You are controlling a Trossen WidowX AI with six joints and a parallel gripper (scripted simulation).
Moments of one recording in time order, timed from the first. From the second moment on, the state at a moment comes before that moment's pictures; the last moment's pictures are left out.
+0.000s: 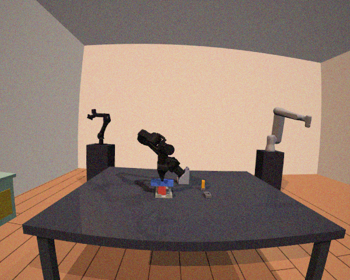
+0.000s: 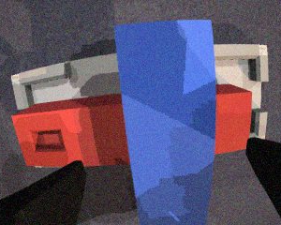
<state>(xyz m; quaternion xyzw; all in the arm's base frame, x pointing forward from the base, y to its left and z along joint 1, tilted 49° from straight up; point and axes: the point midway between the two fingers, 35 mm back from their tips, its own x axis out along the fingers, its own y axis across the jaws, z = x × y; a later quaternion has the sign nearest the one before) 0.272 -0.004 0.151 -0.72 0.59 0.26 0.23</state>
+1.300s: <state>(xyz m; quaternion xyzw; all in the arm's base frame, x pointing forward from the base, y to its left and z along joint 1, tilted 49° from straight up) 0.265 0.042 0.190 -0.42 0.60 -0.15 0.66</state>
